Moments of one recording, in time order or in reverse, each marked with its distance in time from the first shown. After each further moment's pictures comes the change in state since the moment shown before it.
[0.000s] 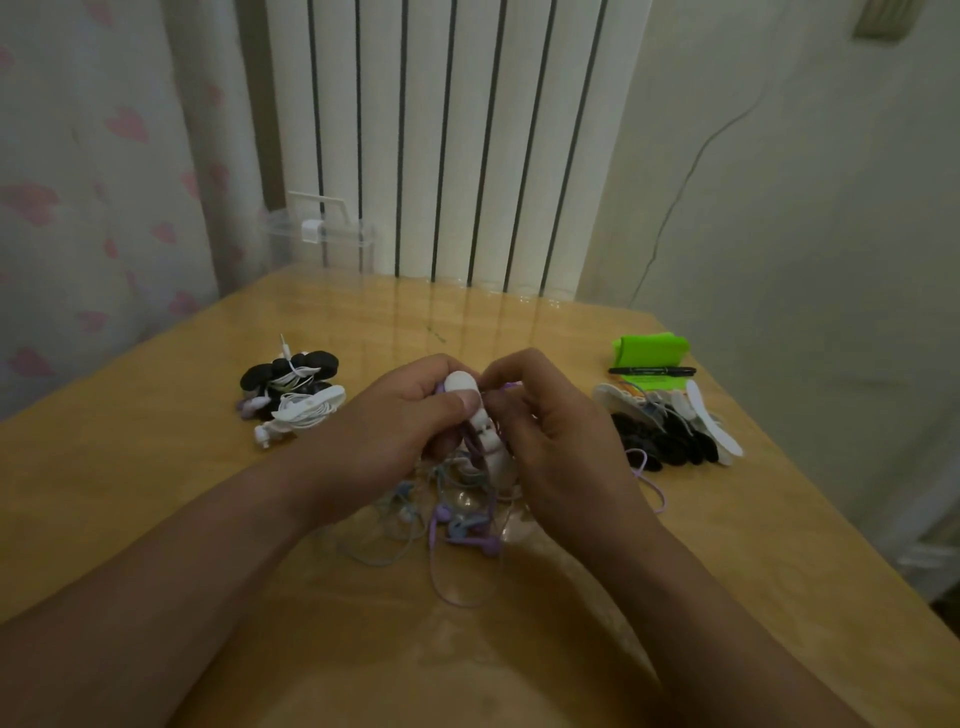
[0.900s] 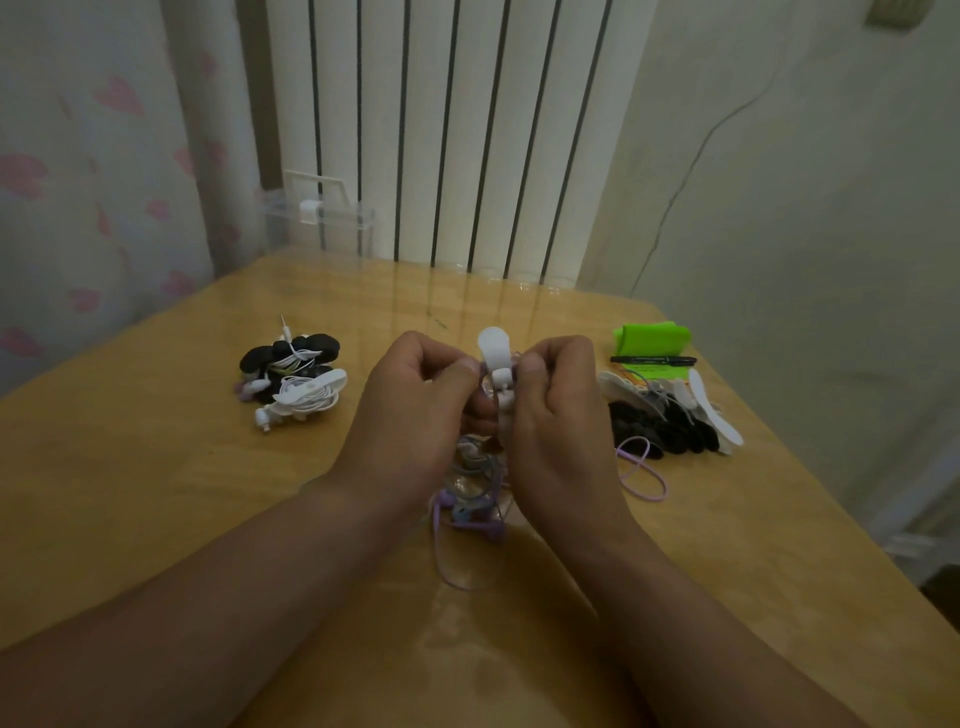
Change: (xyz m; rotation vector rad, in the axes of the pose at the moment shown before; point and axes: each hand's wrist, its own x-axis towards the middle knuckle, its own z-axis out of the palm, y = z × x) left_hand -0.001 0.000 0.039 -0.293 0.415 0.019; right_hand 0.006 -0.002 0.025 0.043 0.314 0.103
